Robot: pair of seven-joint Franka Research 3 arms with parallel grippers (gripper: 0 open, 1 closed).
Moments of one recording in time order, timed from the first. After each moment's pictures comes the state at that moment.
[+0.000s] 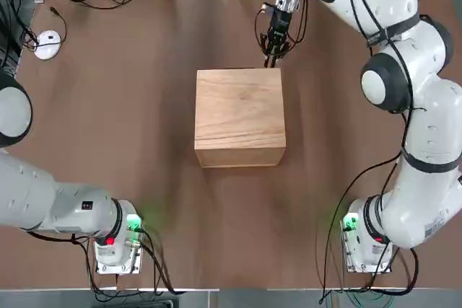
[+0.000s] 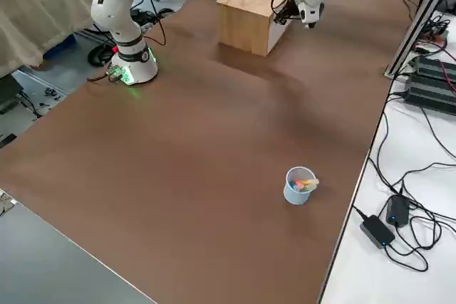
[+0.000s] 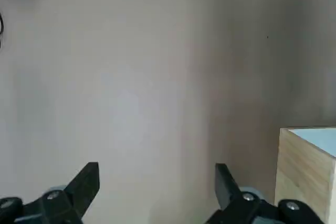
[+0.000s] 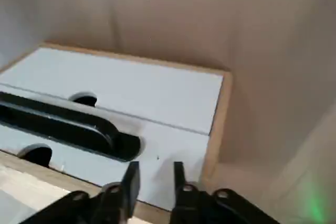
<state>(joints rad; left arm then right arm) -0.04 0.01 -0.01 -1.58 0.00 1.58 -0.02 0.47 0.67 -0.03 -1.33 0.55 1.54 0.24</state>
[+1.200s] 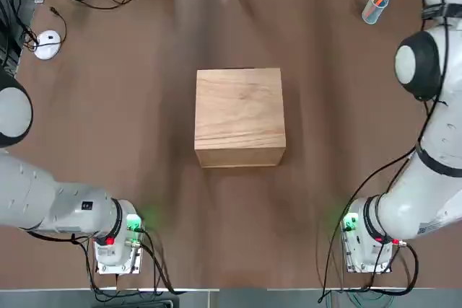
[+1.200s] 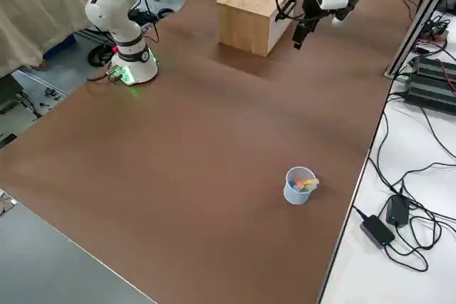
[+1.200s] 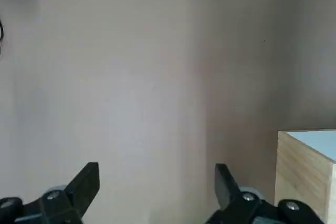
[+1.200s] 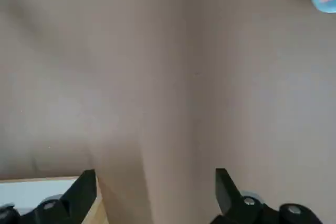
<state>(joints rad) -0.05 0.02 -0.01 -1.57 0.00 1.59 -0.02 0.22 0.50 -0.19 -1.16 0.21 1.54 0.15</state>
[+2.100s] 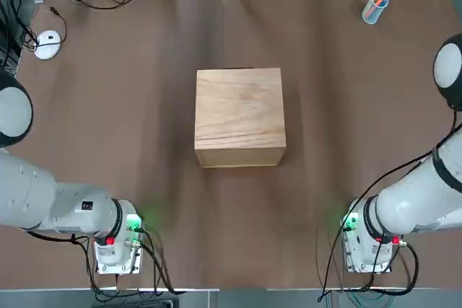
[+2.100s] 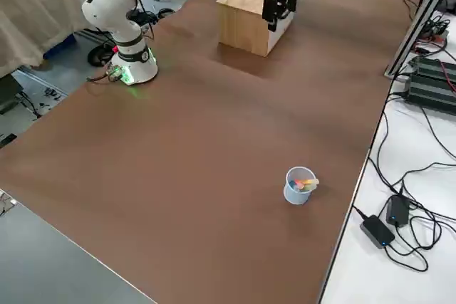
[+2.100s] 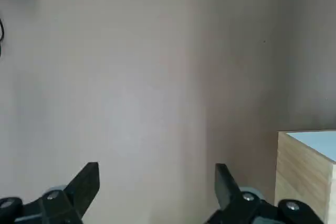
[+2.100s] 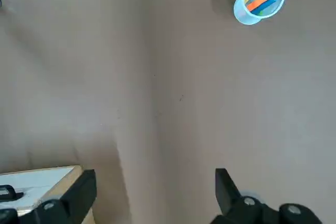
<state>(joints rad) -0.05 0.02 -0.01 -1.57 0.00 1.59 -0.02 0.09 0.26 -0.19 -1.25 0.15 1.49 0.07</state>
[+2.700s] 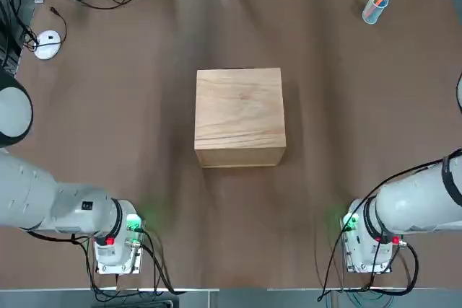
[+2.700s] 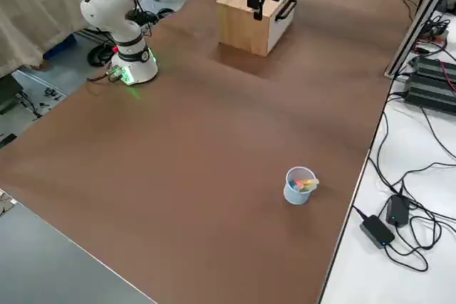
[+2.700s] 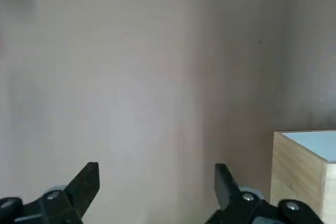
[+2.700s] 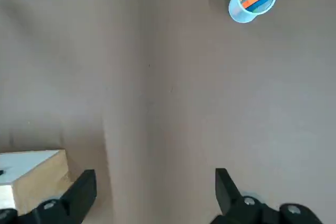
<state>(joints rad) -0.05 0.02 -0.01 -1.57 -0.02 1.59 -0.02 -0.02 0.10 0.00 -1.44 0.04 1.54 0.03</state>
